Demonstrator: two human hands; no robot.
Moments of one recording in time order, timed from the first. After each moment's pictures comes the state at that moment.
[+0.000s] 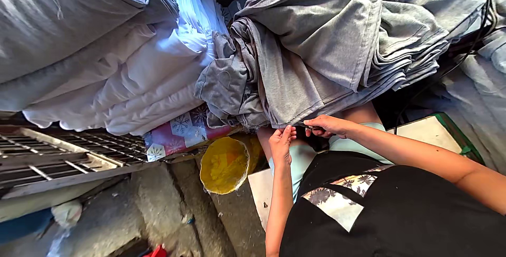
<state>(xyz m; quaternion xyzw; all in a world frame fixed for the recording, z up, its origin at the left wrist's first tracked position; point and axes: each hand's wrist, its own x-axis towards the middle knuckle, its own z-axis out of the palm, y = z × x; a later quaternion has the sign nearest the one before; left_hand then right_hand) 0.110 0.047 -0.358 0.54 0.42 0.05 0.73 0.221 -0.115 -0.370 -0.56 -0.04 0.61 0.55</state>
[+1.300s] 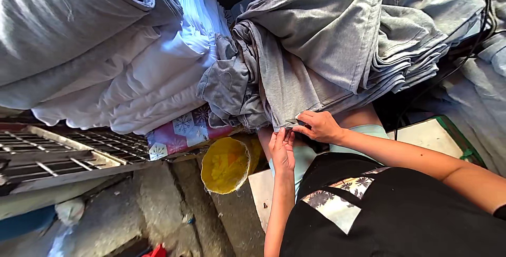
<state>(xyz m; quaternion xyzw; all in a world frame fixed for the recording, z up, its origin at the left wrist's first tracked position) 0.108 0.035 -0.331 0.36 0.43 0.14 0.82 0.201 -0.091 -0.375 -0.81 -0.42 0.01 0.40</state>
